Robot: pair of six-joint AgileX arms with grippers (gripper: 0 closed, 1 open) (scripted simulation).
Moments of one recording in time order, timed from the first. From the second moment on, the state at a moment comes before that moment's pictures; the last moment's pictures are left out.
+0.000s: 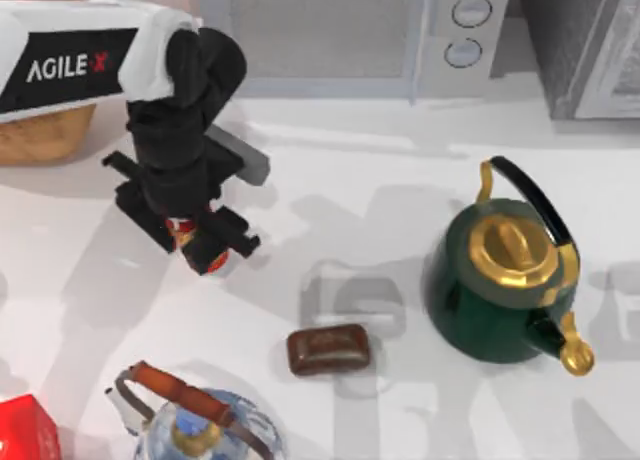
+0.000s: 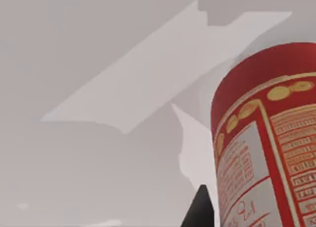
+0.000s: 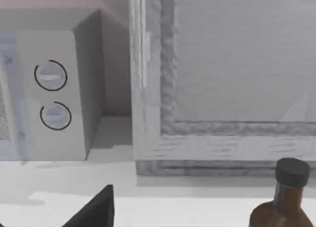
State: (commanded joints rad) left arm -0.39 2.16 1.54 -1.04 -0.04 0.29; right arm 0.00 0.00 0.00 0.00 0.00 0.00
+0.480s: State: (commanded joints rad) left arm -0.13 2.08 1.32 -1.05 0.00 0.07; right arm 0.00 0.00 0.00 0.00 0.00 0.00
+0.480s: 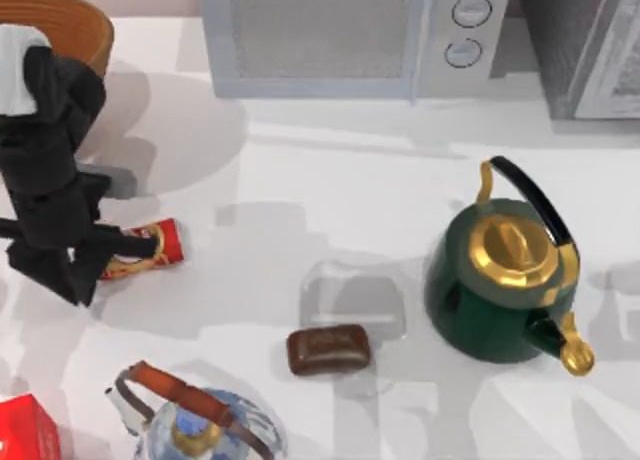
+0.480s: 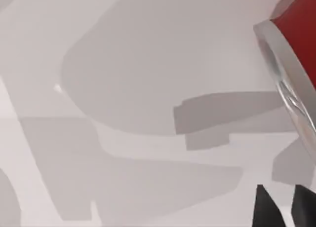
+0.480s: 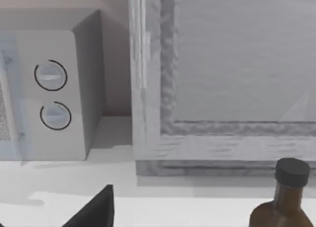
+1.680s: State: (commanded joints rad) left arm 0.06 1.91 1.36 -1.10 -0.01 0.11; right arm 0.00 0.00 0.00 0.00 0.00 0.00
